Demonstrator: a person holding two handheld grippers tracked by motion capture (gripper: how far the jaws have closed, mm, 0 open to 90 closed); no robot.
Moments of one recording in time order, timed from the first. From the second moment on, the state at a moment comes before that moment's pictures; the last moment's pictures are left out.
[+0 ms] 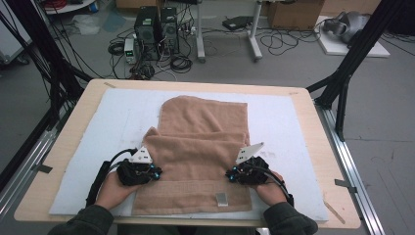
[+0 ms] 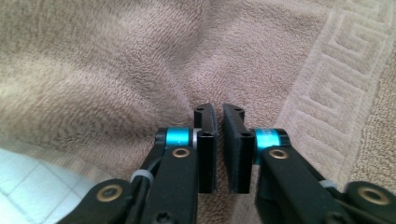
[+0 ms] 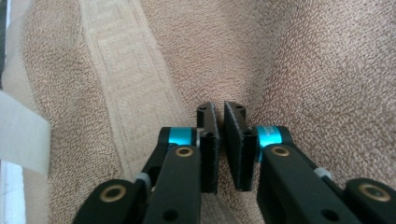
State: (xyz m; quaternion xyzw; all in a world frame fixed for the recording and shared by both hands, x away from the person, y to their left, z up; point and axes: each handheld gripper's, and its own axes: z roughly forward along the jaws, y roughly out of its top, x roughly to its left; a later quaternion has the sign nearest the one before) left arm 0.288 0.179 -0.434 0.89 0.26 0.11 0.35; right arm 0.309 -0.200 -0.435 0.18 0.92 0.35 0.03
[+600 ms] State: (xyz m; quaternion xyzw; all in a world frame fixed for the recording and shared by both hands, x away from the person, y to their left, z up) left arm 0.237 0.205 -0.430 0.86 0.27 0.08 0.43; right arm 0.261 -0.203 -0.425 0.17 0.90 0.40 0.00
